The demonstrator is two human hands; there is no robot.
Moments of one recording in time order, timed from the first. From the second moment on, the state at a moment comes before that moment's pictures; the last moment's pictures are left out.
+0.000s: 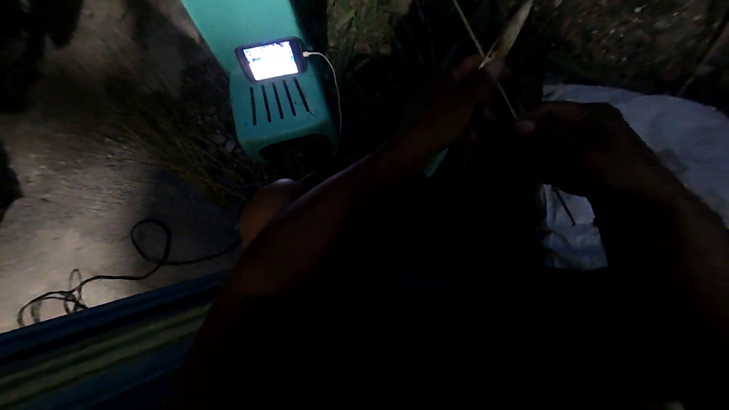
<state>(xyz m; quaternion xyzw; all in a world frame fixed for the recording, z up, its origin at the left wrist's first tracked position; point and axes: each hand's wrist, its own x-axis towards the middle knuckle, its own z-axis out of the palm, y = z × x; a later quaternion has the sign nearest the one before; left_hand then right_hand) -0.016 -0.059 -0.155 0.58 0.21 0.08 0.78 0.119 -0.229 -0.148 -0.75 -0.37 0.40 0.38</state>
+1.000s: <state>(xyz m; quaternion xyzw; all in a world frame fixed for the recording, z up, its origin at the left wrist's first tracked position) -0.049 -0.046 -0.147 0.60 0.15 0.11 0.78 0.117 -0.247 -0.118 -0.72 -0.38 0.44 0.37</state>
